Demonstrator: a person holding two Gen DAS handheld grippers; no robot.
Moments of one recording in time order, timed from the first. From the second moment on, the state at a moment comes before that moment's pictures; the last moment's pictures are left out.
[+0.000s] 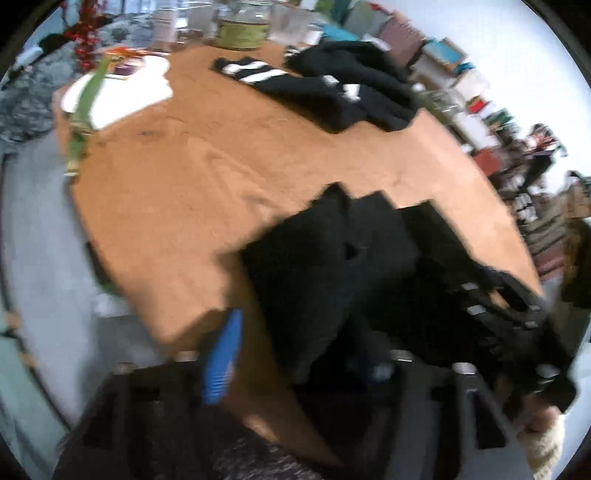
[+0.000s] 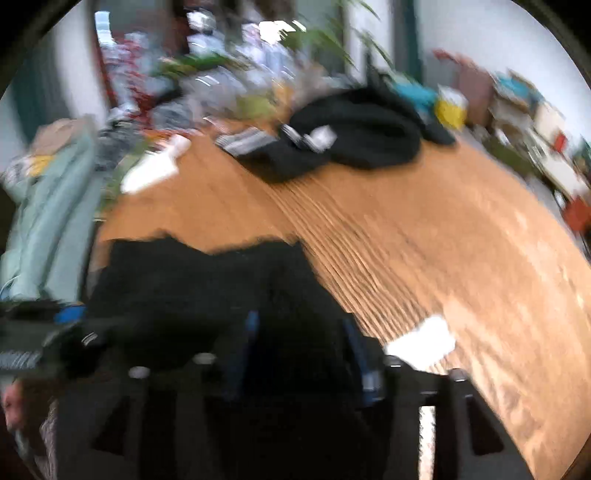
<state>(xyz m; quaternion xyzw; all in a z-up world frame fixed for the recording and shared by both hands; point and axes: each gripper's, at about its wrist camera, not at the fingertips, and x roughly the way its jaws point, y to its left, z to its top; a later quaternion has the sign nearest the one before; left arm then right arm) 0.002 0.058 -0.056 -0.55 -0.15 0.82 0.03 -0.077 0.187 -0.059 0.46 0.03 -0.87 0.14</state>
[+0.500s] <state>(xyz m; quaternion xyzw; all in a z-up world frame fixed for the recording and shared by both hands) 0.073 0.168 -0.021 -0.55 0.01 0.79 0.25 0.021 0.227 -0.005 0.50 0.01 -0.86 0.11</state>
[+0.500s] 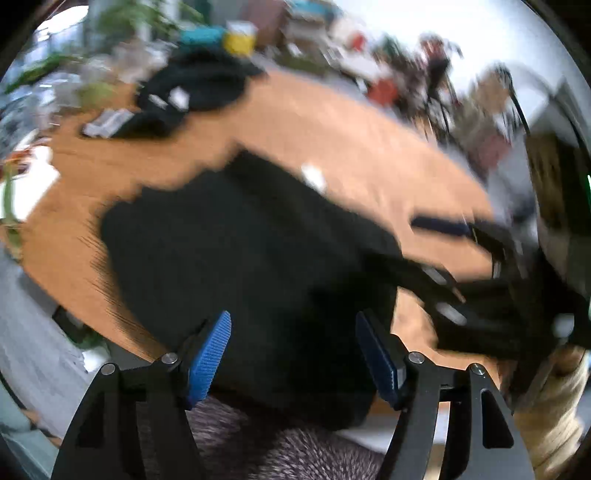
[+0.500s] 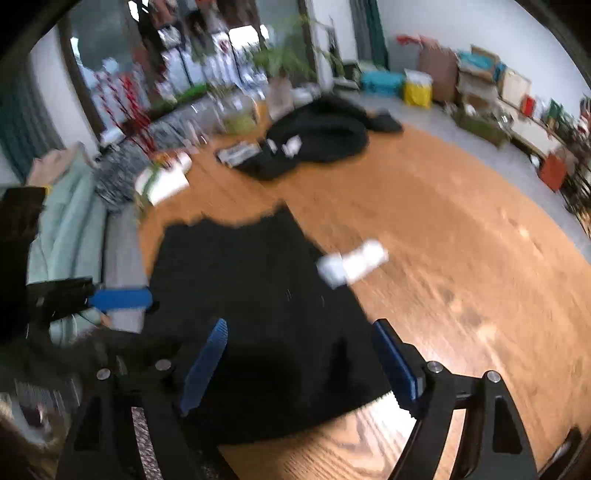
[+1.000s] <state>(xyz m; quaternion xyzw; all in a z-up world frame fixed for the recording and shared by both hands) 0.059 0.131 -0.026 -0.57 -0.02 0.80 0.22 0.041 0.229 0.004 0.49 -0.01 -0.87 0.10</state>
